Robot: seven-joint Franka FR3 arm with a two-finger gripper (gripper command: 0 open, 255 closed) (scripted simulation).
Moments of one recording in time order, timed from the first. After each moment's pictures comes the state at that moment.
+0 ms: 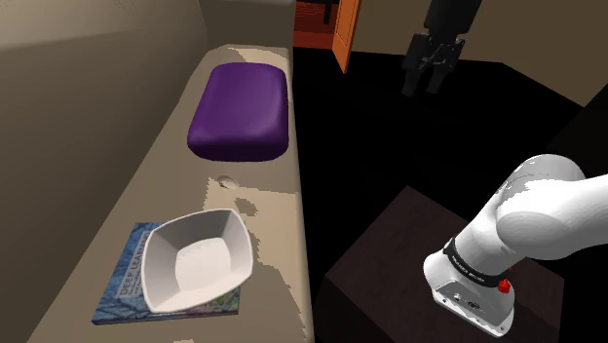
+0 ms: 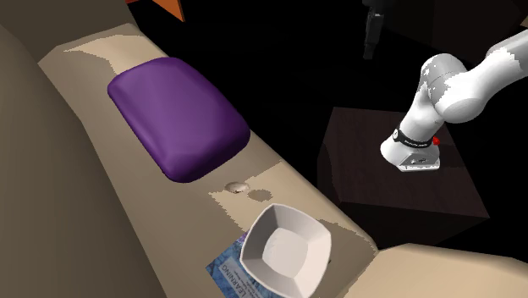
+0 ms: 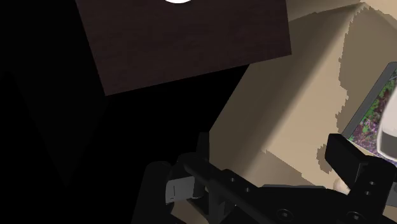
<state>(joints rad) -0.01 -0.79 -0.05 -2.33 0.12 1.44 0.16</state>
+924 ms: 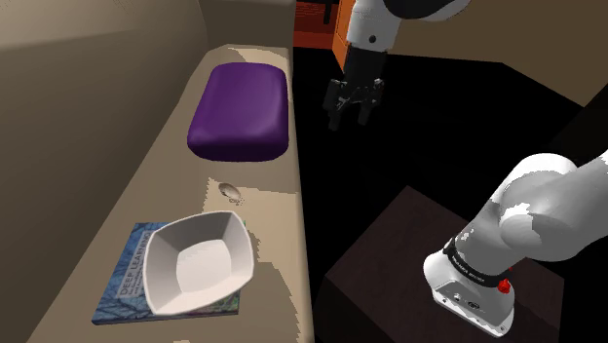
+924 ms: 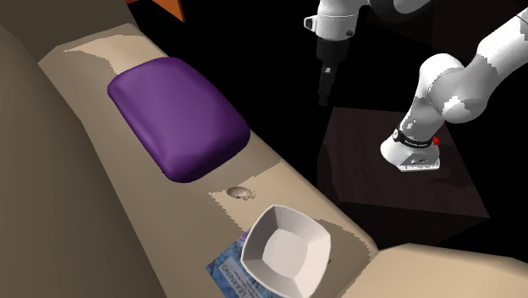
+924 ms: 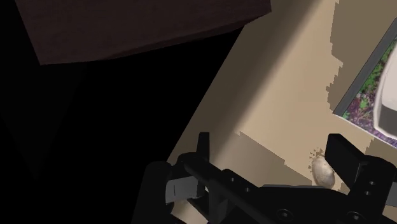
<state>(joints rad) 0.05 -0.51 0.10 -2.38 0.21 1.82 0.28</state>
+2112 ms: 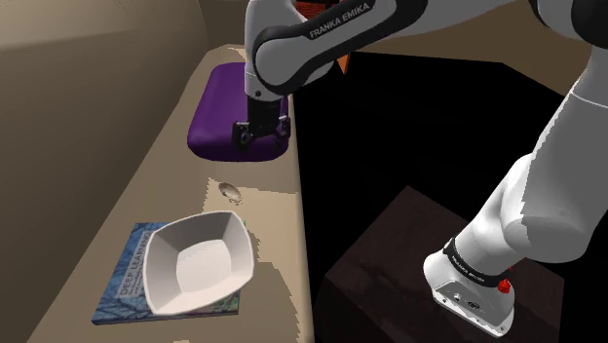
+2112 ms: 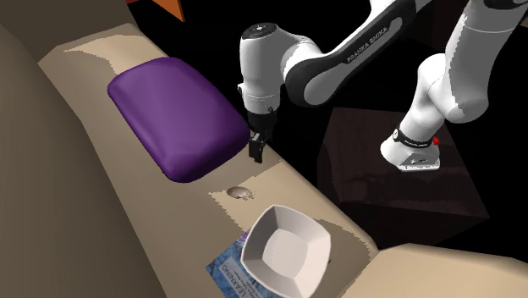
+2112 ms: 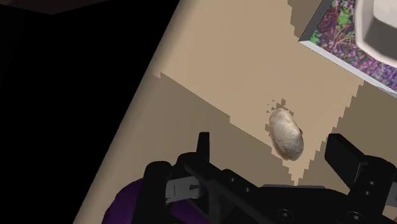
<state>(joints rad) 0.11 0.15 0.25 -2.03 0.11 2.18 0.51</state>
